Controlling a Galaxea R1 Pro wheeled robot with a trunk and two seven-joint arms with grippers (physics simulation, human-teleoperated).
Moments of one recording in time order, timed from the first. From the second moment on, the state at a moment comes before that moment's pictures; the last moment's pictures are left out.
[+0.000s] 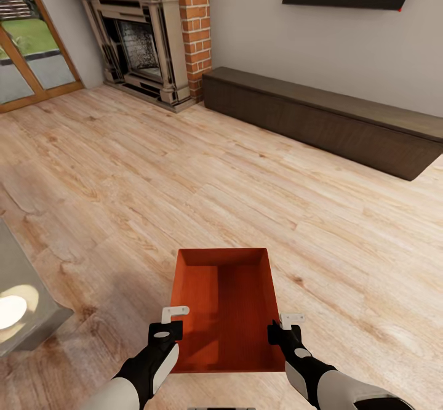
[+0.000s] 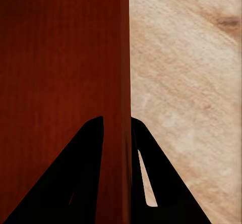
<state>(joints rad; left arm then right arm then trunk) -0.58 -0.14 -0.21 -0.44 0.19 0.13 0.40 -0.69 0.07 0.05 -0.03 -0.02 -0.34 -0.09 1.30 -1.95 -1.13</state>
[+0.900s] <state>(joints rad) -0.58 -0.14 -0.21 -0.44 0.20 0.13 0.40 -0.69 0.07 0.06 -0.03 -0.02 -0.34 -0.09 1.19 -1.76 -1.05</state>
